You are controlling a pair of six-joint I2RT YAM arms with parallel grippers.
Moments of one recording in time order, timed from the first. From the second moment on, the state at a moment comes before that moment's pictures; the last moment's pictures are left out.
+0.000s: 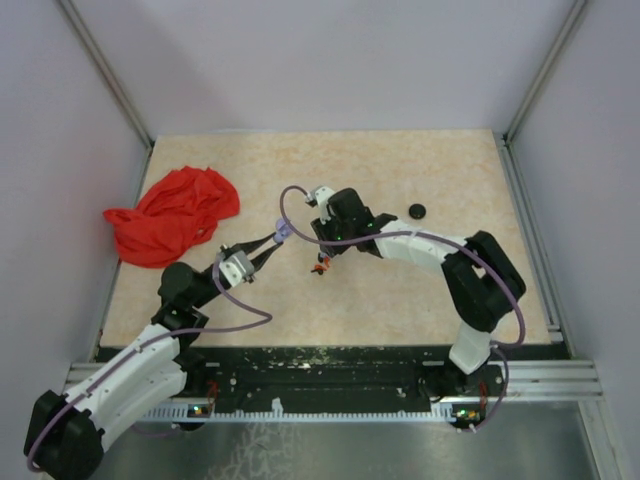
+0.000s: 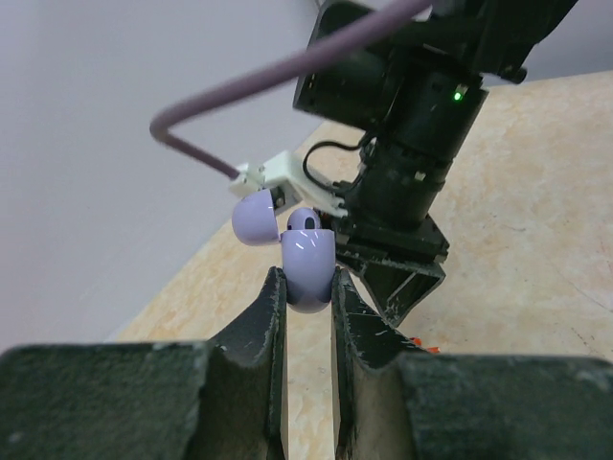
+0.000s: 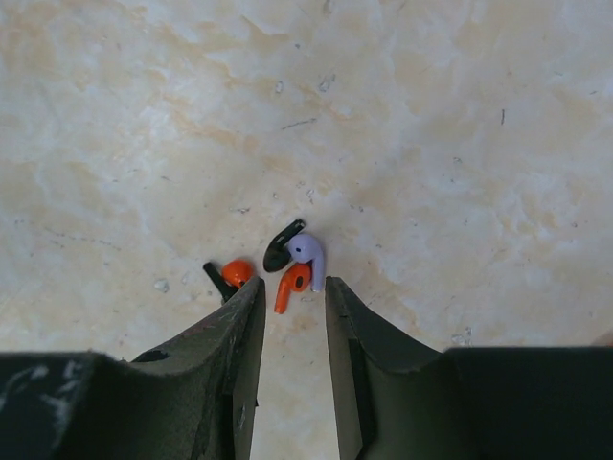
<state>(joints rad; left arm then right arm) -0.53 0.72 0.30 0.67 0.45 0.35 0.71 1.70 1.11 -0.17 -0.12 0.00</state>
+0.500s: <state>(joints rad) -0.53 0.72 0.30 0.67 0.43 0.34 0.71 1.91 1.21 -0.21 -0.09 -0.02</state>
